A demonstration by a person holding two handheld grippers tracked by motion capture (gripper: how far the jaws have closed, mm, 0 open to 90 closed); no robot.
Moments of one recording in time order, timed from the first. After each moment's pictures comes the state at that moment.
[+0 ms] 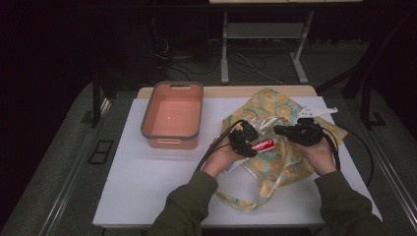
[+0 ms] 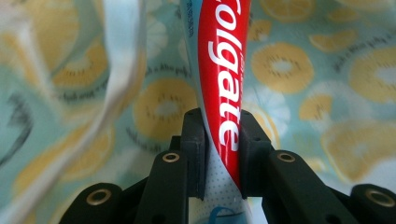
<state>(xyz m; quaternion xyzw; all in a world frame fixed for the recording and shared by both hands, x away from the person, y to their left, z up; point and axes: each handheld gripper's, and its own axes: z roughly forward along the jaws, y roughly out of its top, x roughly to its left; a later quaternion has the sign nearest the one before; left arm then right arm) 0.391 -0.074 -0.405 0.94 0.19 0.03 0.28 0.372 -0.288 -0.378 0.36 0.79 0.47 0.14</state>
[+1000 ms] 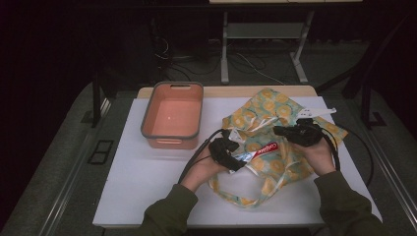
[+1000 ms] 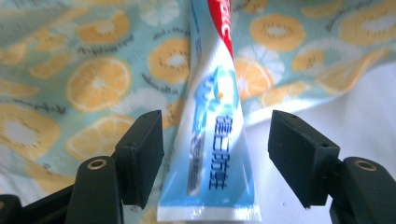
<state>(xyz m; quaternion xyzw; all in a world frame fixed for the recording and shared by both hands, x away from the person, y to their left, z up) 0.355 -0.010 -0.414 0.92 0.19 0.07 0.33 0.372 -0.287 -0.380 0.37 0.80 0.46 0.14</state>
